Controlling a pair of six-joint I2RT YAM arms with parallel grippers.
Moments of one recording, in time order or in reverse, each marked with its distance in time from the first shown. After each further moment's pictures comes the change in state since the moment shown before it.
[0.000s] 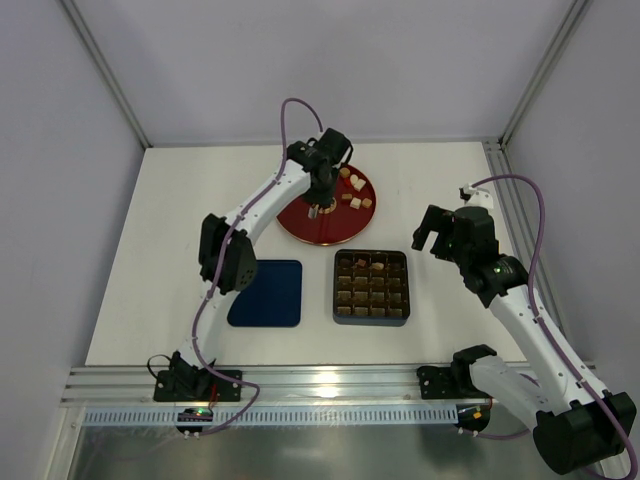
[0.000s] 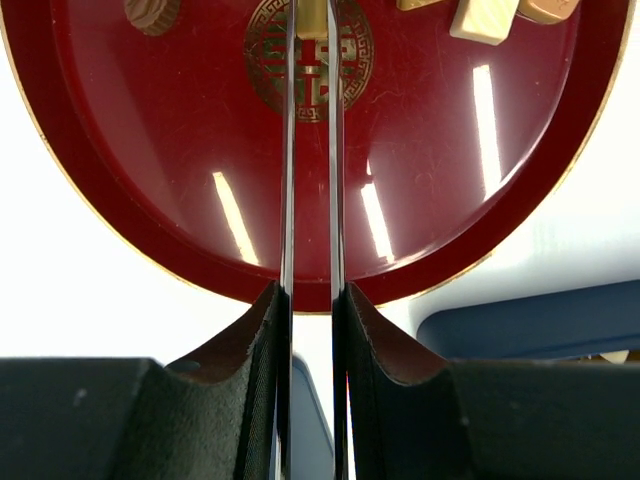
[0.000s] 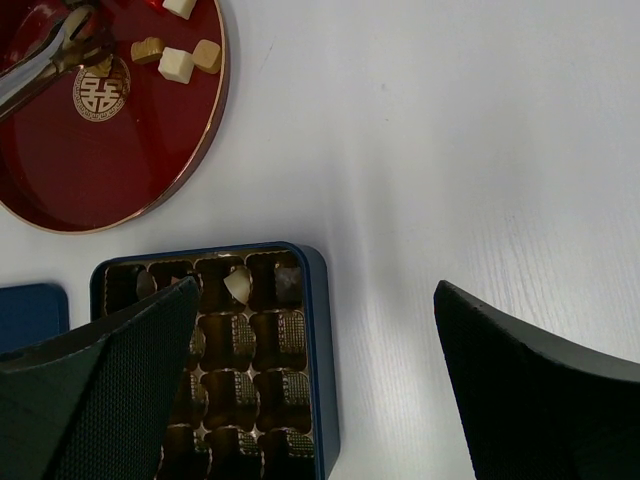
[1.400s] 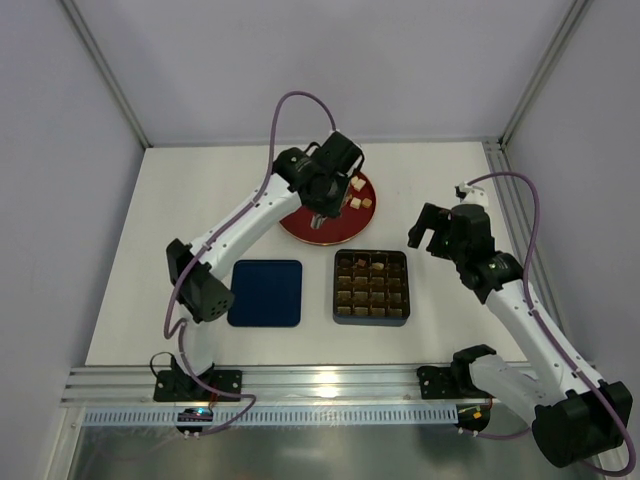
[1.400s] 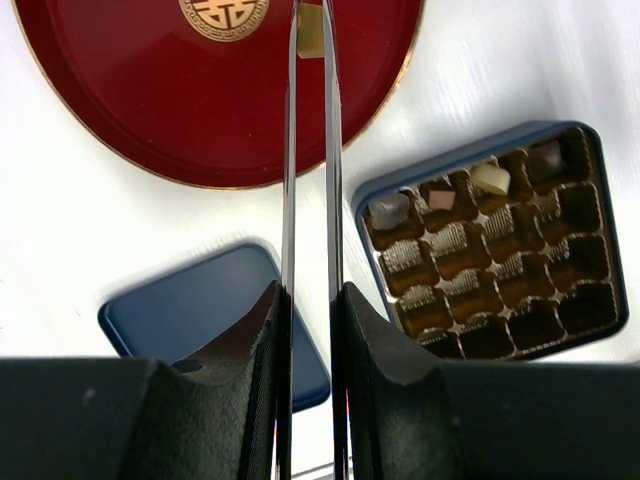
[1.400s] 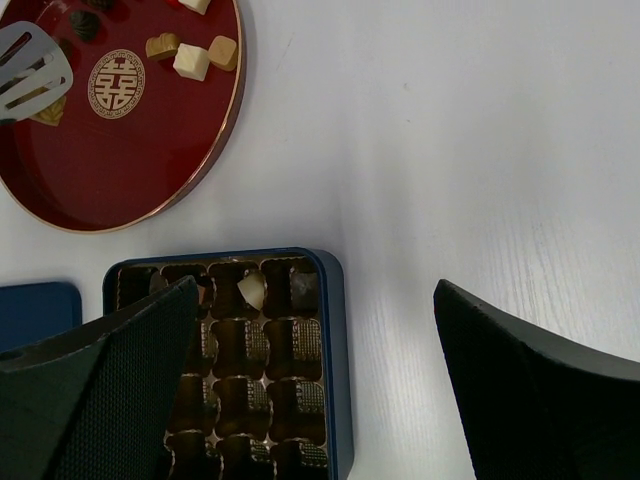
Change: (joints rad) left arm -0.156 -0.312 -0.125 -0.089 -0.020 -0.002; right arm 0.000 0.038 -0.008 0.048 -0.034 0.010
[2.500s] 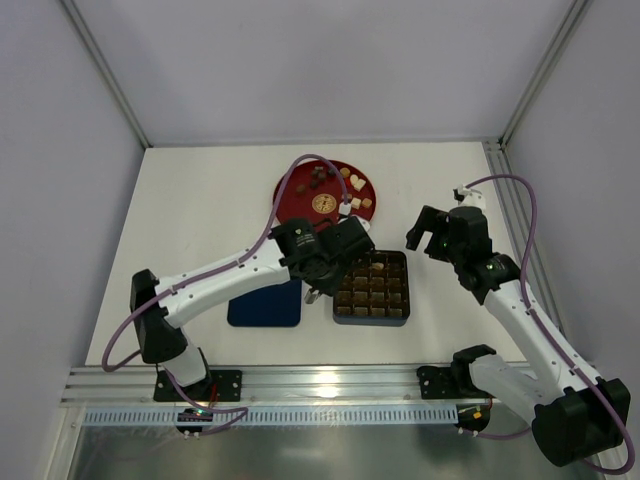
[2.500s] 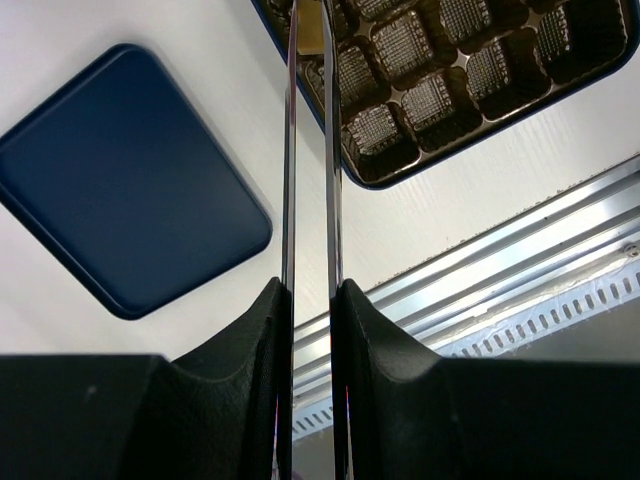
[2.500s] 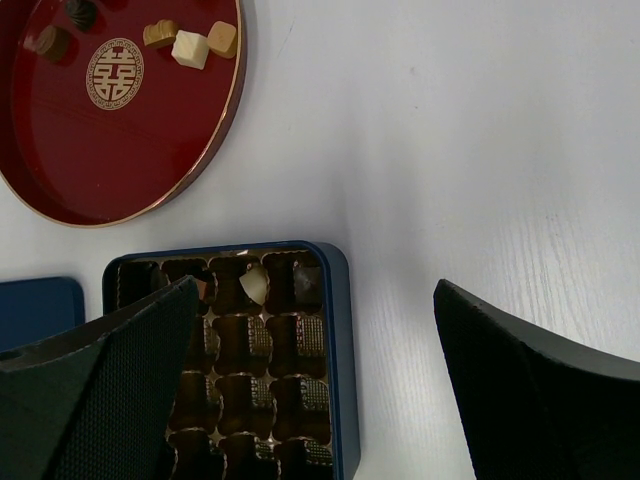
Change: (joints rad) left arm -0.343 -0.346 -0.501 -0.013 -0.043 -0.200; right arm 0.000 0.008 -0.031 0.027 -0.018 0.024
